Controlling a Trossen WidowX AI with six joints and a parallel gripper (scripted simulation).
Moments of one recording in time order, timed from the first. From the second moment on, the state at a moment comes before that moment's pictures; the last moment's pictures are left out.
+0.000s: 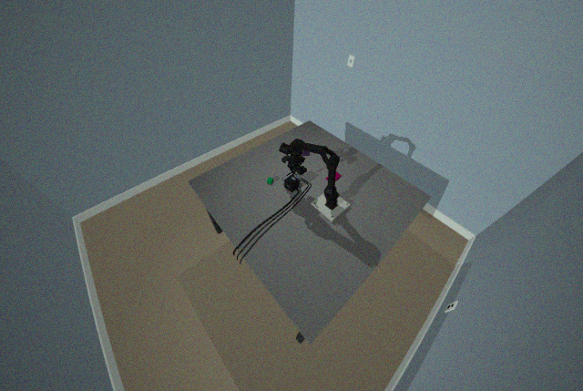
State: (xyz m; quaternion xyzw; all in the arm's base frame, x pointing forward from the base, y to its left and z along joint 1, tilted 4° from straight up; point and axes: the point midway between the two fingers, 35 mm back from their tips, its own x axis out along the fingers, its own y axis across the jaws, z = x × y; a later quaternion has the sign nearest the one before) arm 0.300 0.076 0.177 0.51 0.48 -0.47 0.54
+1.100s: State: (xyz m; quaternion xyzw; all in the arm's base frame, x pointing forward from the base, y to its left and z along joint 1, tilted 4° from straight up) arm 0.300 0.074 0.173 0.50 0.48 -0.47 0.55
